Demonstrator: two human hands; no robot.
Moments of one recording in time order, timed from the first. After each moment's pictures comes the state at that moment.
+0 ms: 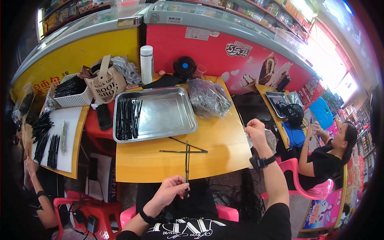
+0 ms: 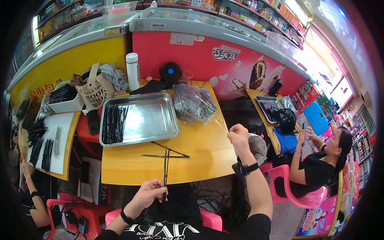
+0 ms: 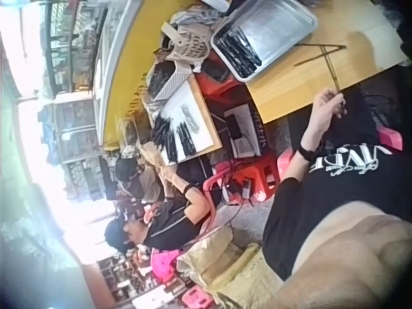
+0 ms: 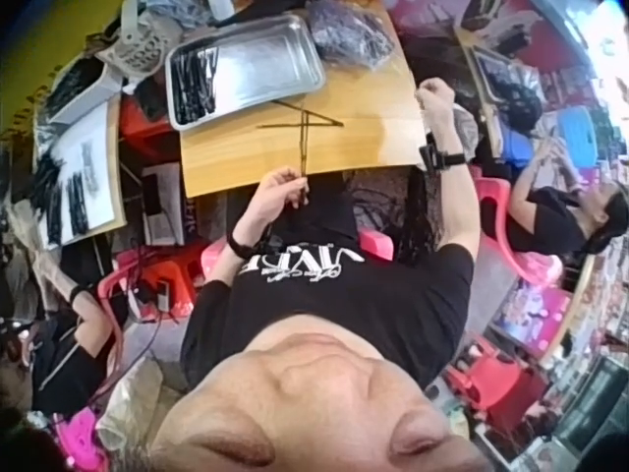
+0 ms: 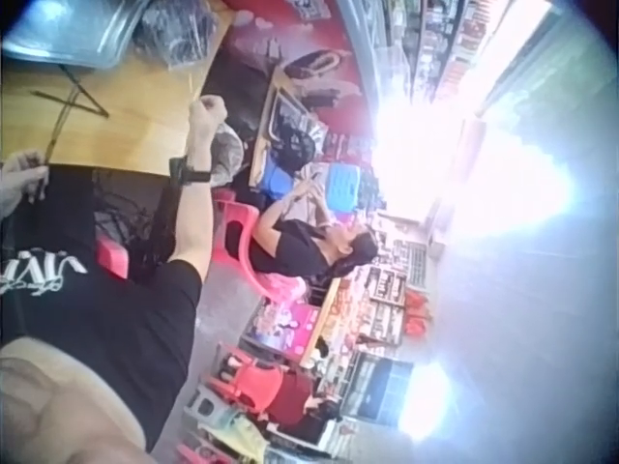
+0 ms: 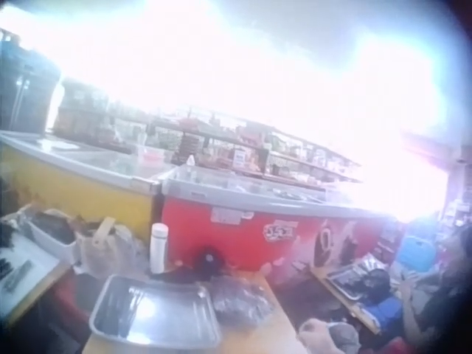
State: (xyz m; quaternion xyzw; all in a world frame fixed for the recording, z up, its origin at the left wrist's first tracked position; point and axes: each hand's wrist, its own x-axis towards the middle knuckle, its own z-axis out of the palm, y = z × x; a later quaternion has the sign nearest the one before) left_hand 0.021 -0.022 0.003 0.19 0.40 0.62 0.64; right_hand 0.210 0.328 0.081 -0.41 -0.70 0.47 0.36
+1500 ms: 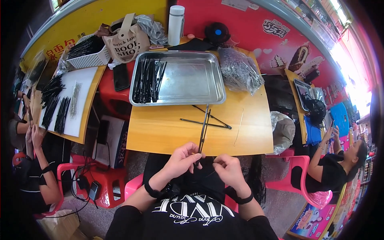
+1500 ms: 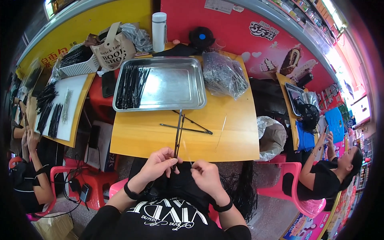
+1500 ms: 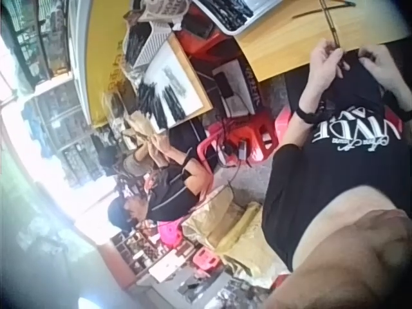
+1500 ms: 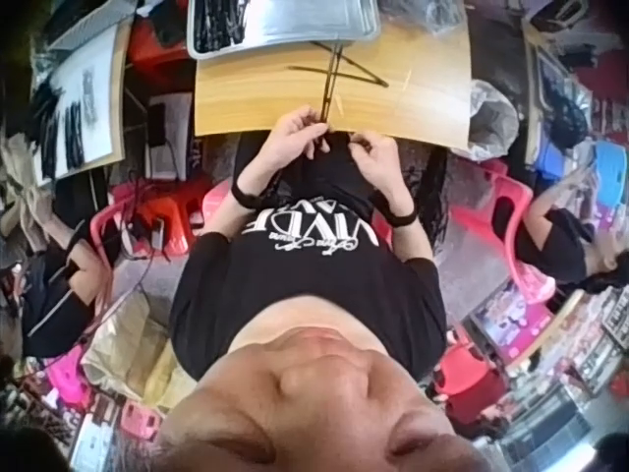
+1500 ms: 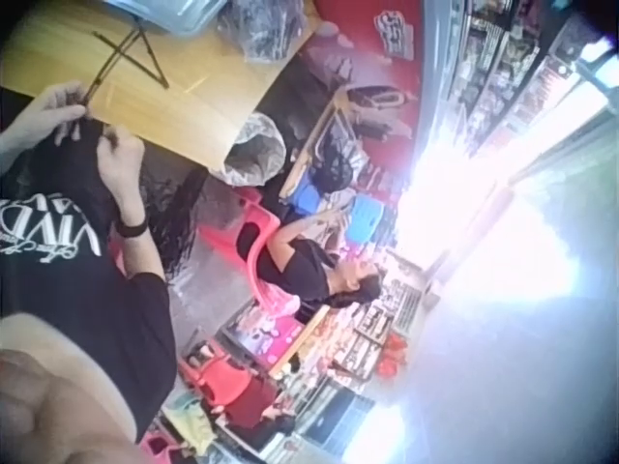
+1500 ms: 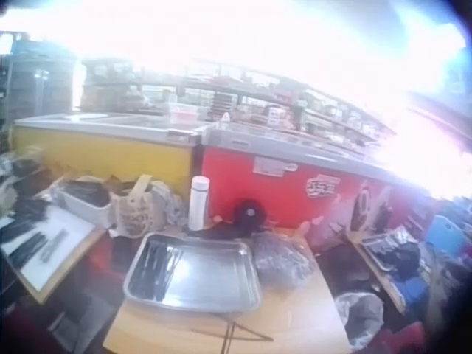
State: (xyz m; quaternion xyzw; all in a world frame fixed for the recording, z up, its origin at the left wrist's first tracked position) left_hand 0.009 -0.016 0.004 0.23 0.48 0.64 0.56; right_hand 0.180 0.096 0.032 -0.35 -0.80 0.47 0.12
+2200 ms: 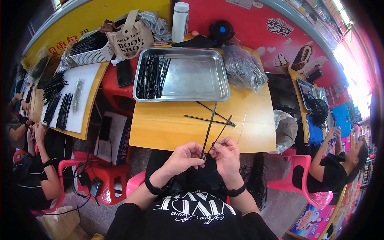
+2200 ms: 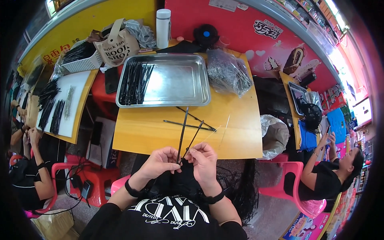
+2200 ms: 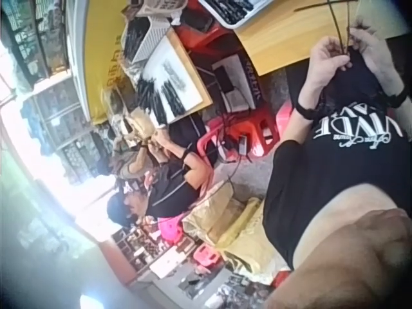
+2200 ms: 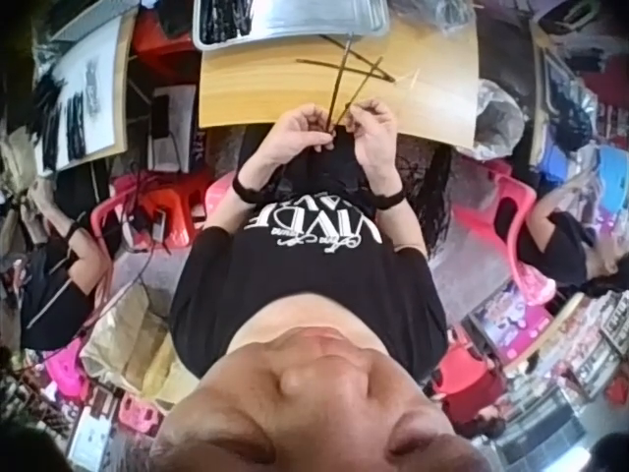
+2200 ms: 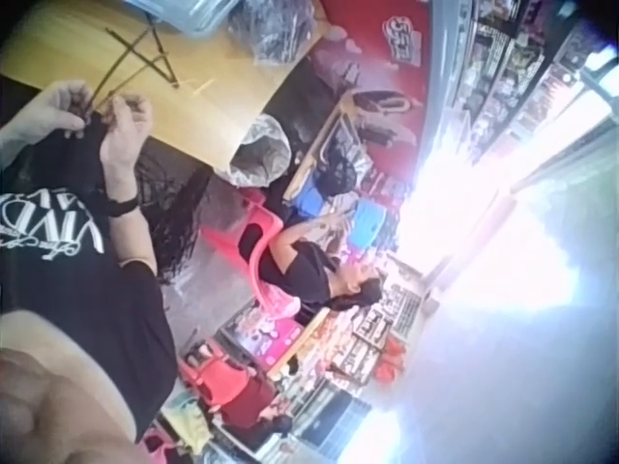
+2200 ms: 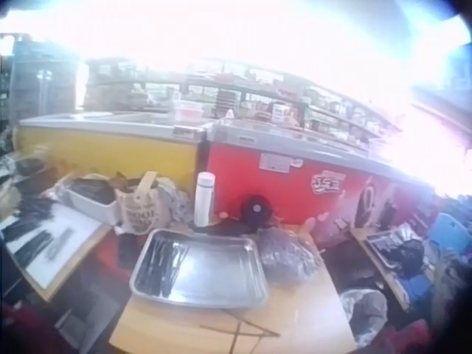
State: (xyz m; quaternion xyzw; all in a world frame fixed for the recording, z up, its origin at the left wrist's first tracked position) left_hand 0.003 -0.028 0.000 0.23 0.39 0.65 0.61; right_hand 0.135 0.091 0.021 -0.29 -0.38 0.82 0.32
